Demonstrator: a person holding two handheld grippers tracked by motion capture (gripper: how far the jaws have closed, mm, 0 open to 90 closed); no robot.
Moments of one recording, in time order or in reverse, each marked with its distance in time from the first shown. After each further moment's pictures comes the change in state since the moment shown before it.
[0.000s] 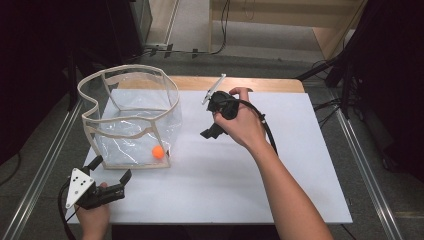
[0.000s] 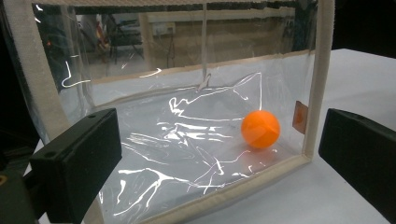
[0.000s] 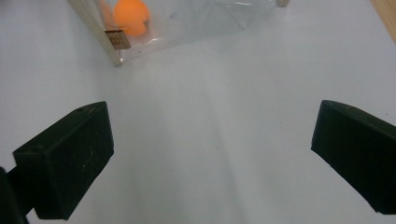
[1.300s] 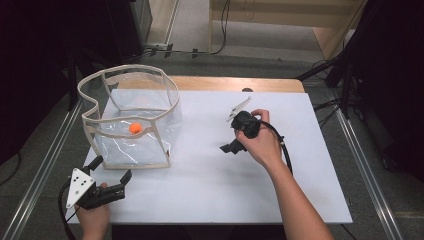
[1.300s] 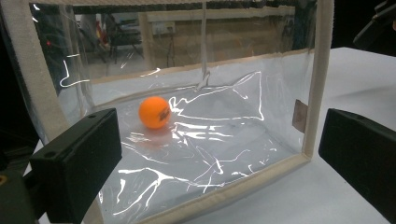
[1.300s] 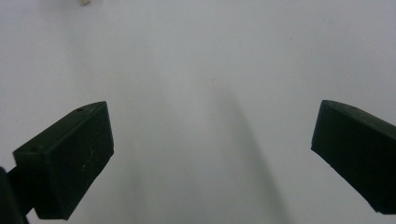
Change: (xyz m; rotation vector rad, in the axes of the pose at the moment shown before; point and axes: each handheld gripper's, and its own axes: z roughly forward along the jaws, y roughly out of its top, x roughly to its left) left arm -0.001 0.000 0.000 0.003 0.000 0.006; right arm -0.008 -0.088 0.026 -0.040 0.005 0.123
